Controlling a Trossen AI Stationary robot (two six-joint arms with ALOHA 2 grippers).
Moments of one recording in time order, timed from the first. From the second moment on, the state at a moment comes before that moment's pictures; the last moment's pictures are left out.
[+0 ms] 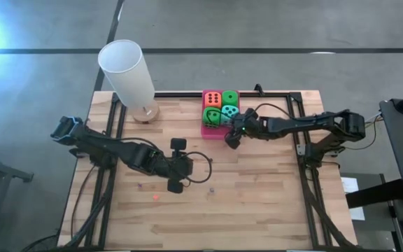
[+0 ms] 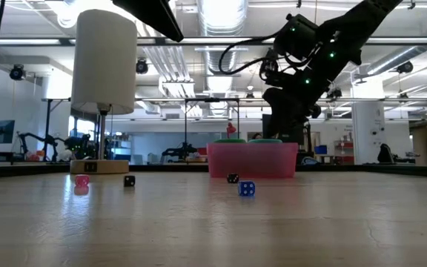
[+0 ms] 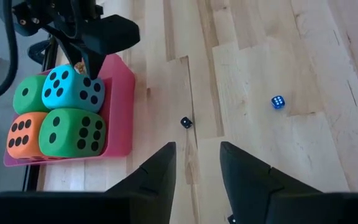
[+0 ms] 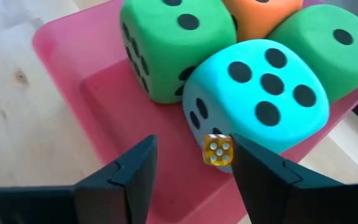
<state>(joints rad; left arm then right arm) -0.33 1.55 1.30 -0.71 -0.45 0.03 -0.24 1.49 0.77 -0.12 0.36 0.27</state>
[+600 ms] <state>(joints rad) -0.33 1.55 1.30 -0.71 -0.45 0.03 -0.34 1.48 0.81 -0.12 0.37 0.24</state>
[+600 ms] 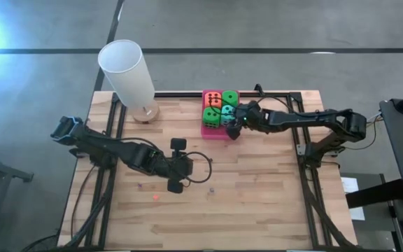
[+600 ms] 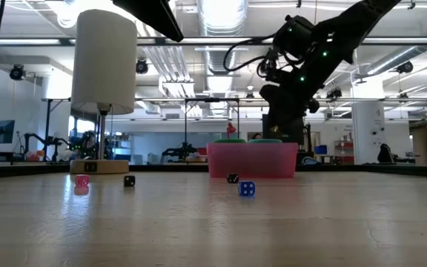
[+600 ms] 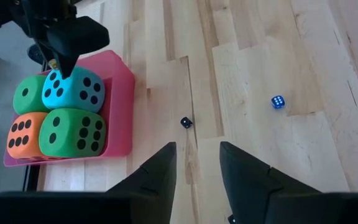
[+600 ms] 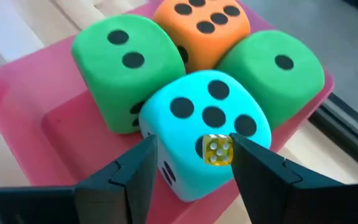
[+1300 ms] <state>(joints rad) -0.33 1.55 1.30 -0.71 -0.45 0.03 -0.34 1.52 0.80 -0.12 0.37 0.27</state>
